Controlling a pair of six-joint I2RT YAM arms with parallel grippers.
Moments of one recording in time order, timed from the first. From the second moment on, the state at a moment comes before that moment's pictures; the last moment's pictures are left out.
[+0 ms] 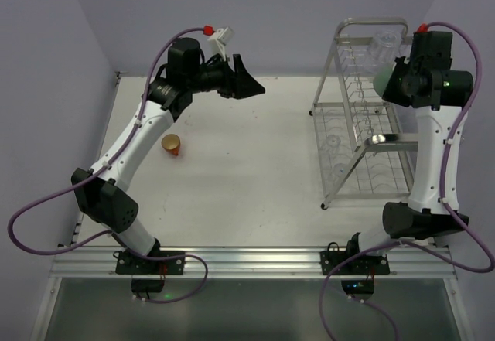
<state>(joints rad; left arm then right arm) -0.44 1.64 1.73 -0.36 0.68 -0.50 -0.07 1.54 2.13 -1.33 0.16 0.26</state>
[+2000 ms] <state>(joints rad) -0.69 1.89 1.78 0.98 0.85 -1.57 -0.10 0.96 1.60 -0.69 -0.75 0.55</state>
